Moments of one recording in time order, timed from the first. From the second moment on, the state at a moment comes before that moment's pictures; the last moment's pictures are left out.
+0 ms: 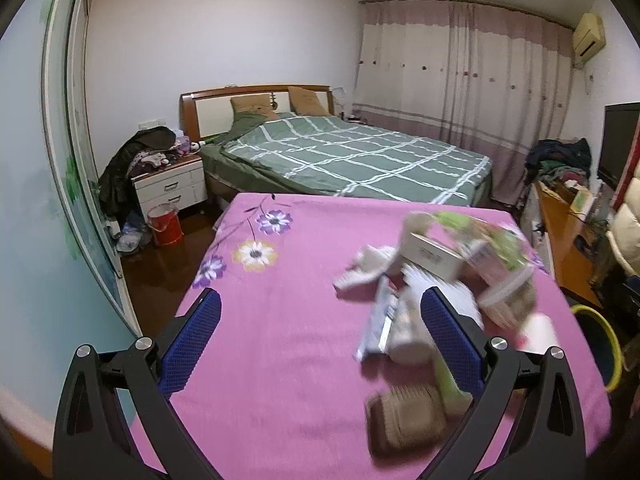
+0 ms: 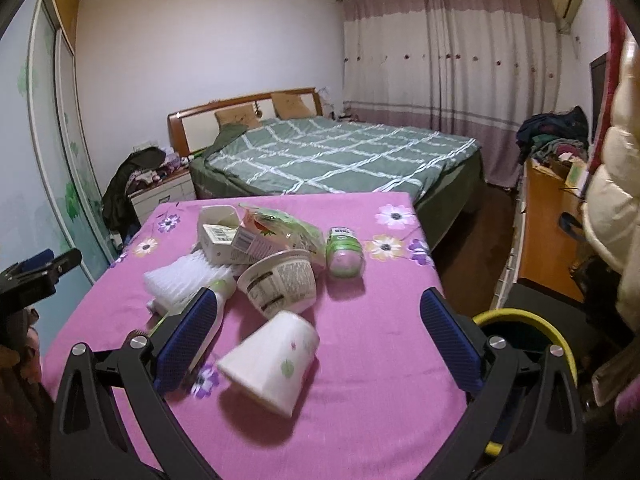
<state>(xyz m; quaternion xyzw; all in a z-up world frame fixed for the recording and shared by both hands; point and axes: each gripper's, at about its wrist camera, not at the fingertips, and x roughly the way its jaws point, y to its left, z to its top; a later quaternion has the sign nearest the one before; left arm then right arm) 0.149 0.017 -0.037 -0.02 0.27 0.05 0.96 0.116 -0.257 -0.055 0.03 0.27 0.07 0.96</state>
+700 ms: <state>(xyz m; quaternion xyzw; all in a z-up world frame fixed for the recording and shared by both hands) 0.305 0.060 -0.088 -0.02 0.27 0.09 0.96 0.291 -0.201 -0.082 -0.06 0.34 0.13 0.93</state>
